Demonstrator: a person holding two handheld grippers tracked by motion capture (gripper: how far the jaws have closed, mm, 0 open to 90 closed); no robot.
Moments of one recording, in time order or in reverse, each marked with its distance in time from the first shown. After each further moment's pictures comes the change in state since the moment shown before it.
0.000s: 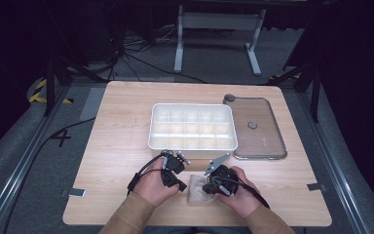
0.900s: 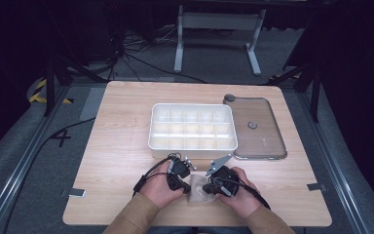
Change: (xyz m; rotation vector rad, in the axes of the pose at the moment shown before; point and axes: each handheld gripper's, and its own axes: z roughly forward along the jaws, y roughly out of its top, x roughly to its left) left arm -0.009 0.004 0.017 -0.038 0.010 0.116; right arm 0.000 -0.004 0.001 -0.032 0.001 -0.012
